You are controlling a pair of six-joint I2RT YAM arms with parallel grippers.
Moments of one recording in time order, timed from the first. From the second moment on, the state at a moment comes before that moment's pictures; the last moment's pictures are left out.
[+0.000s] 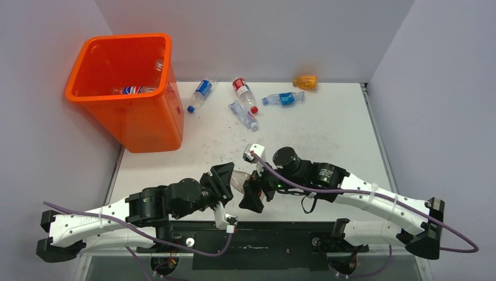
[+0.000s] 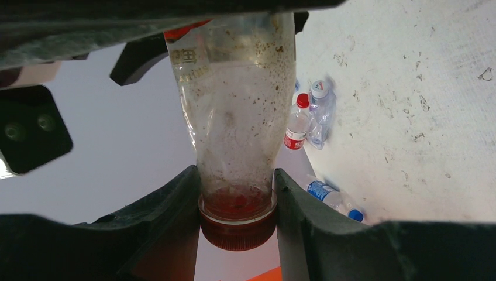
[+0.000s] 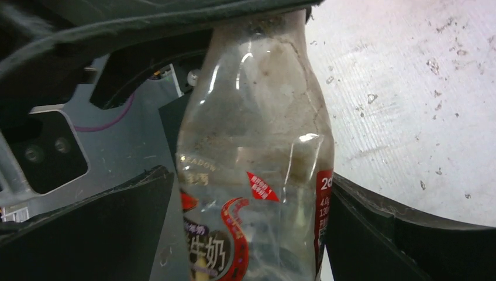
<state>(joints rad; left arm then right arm) -1.35 0.71 0.79 -0.48 -0.37 1.52 1.08 1.08 1.03 -0.49 -0.32 0.22</state>
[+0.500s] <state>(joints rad) -1.35 0.71 0.79 -0.49 -0.38 1.50 1.11 1.08 1.03 -0.51 -0.21 0.20</state>
